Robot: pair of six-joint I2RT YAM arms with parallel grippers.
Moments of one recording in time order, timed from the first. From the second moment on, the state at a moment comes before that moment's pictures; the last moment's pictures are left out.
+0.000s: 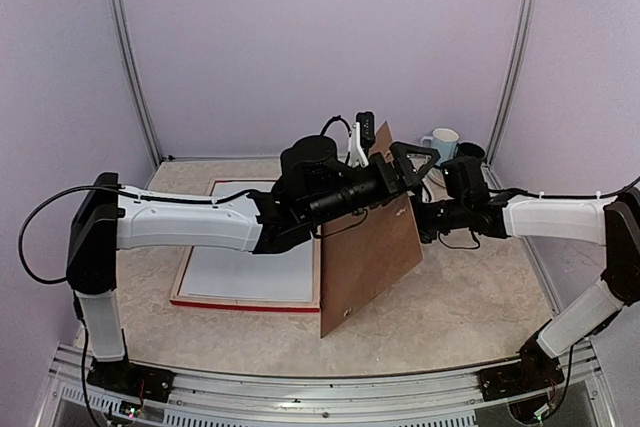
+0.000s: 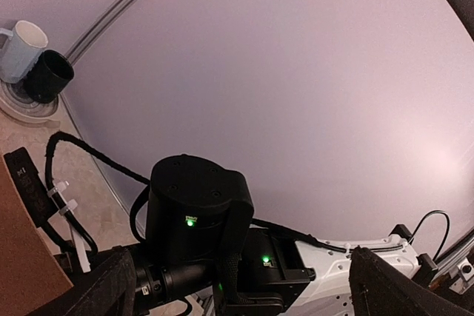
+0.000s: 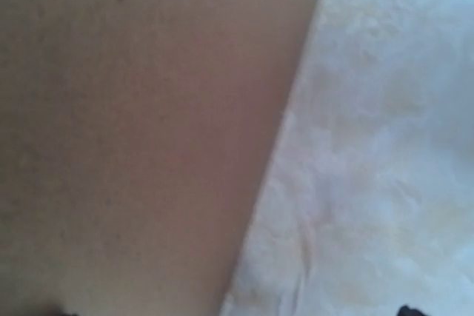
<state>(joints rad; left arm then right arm) -1.11 1.95 1.51 0.58 0.04 -0.92 0.52 1.48 0.86 0.02 -0.52 0.64</state>
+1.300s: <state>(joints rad) -1.03 1.66 0.92 0.57 -0.11 -0.91 0.38 1.26 0.73 -0.02 -0.65 0.71</state>
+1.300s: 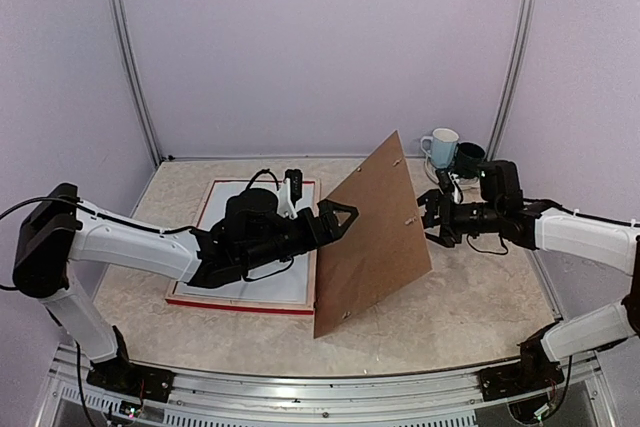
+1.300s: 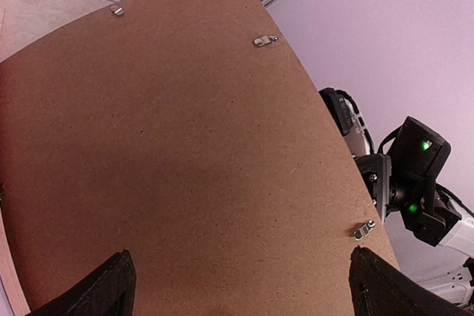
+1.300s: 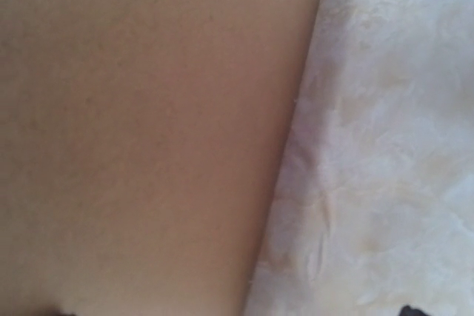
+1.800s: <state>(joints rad) -1.03 1.66 0.86 0.60 -0.12 -0.91 0.35 1.16 0.59 0.27 -0.77 0.99</state>
